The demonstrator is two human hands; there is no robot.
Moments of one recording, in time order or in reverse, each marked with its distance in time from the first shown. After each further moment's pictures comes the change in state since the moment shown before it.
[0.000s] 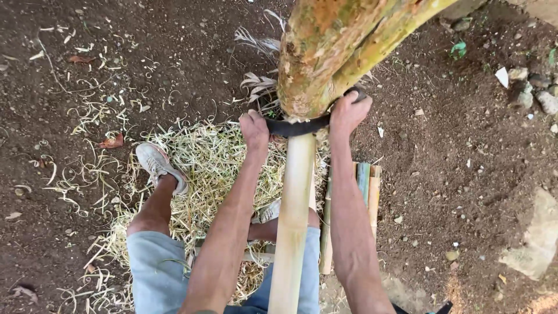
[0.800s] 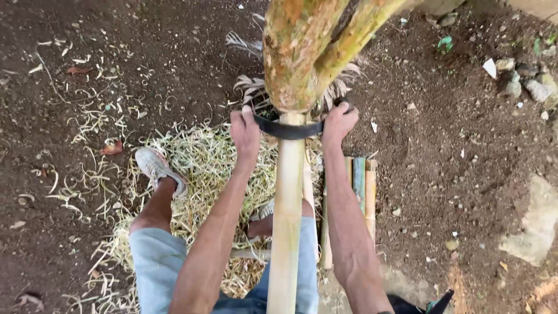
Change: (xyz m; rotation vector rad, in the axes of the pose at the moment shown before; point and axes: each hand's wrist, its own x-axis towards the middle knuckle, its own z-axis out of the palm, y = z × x) left_hand -0.039 0.019 -0.032 0.264 -0.050 0.409; right_hand -0.033 0.013 -0.038 0.403 -0.085 0.191
